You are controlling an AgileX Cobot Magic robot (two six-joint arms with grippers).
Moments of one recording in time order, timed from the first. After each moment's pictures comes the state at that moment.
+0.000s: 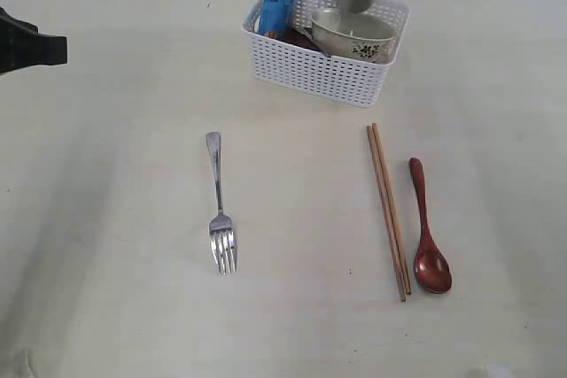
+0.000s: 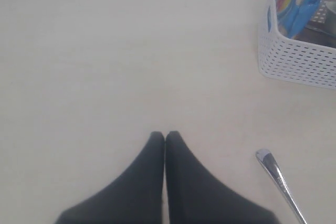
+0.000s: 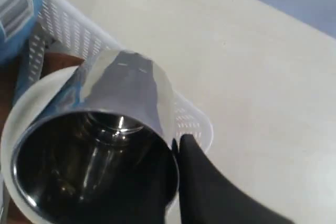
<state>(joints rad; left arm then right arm) -0.29 1.07 -0.61 0.24 0.24 -0.34 0.46 2.17 -2.01 -0.43 1.07 0.23</state>
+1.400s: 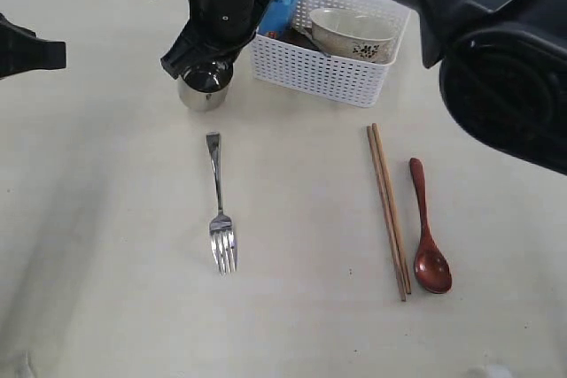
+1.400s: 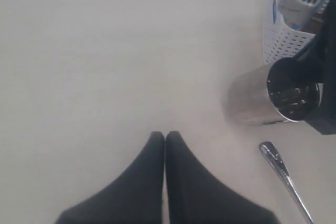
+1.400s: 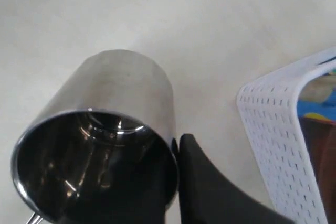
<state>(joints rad) -0.29 1.07 -0.61 0.24 0.27 -0.34 0.78 2.32 -2.09 -0.16 1.06 -0.05</state>
